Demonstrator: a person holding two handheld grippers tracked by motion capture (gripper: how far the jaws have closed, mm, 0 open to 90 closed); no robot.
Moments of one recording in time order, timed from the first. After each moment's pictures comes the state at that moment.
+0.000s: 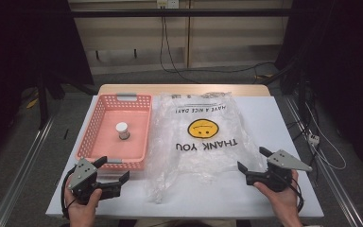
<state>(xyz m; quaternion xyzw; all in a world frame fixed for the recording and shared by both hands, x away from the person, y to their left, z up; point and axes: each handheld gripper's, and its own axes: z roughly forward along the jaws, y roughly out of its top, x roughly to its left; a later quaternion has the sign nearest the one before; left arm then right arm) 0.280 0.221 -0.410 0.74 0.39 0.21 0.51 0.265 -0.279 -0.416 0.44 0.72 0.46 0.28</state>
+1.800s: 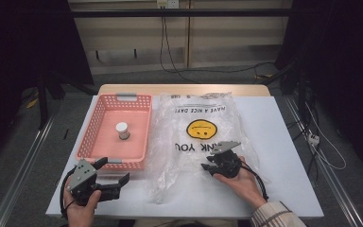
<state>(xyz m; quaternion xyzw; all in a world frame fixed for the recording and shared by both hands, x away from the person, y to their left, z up) 0.277 0.223 -0.410 0.75 0.38 0.20 0.51 0.339 -0.186 -0.461 0.36 0.86 0.34 0.12</state>
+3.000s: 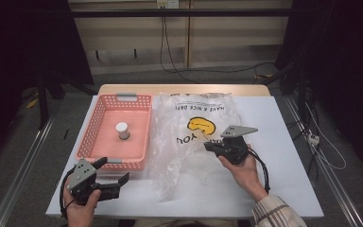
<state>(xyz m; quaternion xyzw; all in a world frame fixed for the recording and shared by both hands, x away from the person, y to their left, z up) 0.279 0.224 -0.410 0.75 0.38 0.20 0.51 0.350 -0.199 -0.407 0.38 0.80 0.45 0.13</state>
